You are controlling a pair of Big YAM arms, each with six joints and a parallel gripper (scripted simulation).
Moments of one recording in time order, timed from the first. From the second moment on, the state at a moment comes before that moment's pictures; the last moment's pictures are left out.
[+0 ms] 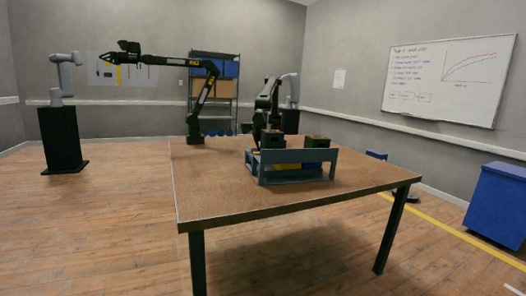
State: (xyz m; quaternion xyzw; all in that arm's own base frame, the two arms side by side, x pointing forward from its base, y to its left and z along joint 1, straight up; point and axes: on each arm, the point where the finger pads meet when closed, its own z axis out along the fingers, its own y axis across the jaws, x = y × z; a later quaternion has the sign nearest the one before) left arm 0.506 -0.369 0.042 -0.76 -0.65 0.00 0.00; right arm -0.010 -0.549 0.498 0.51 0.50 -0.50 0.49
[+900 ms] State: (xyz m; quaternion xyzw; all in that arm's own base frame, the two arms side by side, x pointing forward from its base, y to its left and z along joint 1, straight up) left arm 0.506 -0.369 0.042 -0.76 -0.65 0.00 0.00; right arm -0.010 -0.549 0.498 0.51 0.50 -0.50 0.49
